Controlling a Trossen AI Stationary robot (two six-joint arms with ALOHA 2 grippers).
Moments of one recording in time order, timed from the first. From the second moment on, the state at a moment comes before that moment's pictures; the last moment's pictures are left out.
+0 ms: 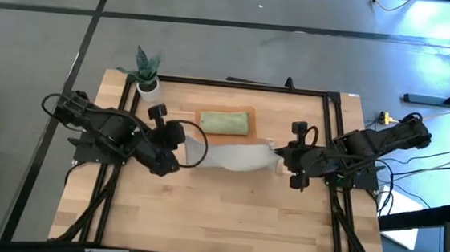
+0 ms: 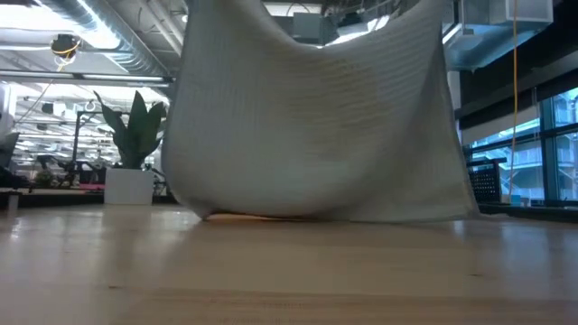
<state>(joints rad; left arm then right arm) -0.44 1.53 1.87 -1.57 -0.71 -0.60 0.43 1.24 1.39 -1.03 0.56 -0.05</state>
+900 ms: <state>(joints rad) -0.35 1.31 1.59 -1.57 -0.95 -0.61 0.42 1.23 1.39 -1.16 0.88 -0.05</state>
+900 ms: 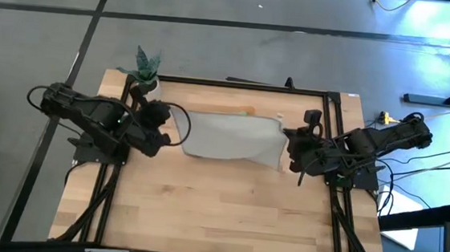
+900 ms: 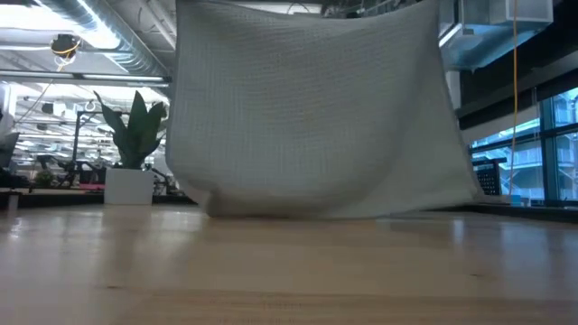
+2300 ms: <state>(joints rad) -0.75 1.44 1.63 -1.51 -0.58 -0.75 0.55 1.22 1.16 -0.92 0.52 0.17</state>
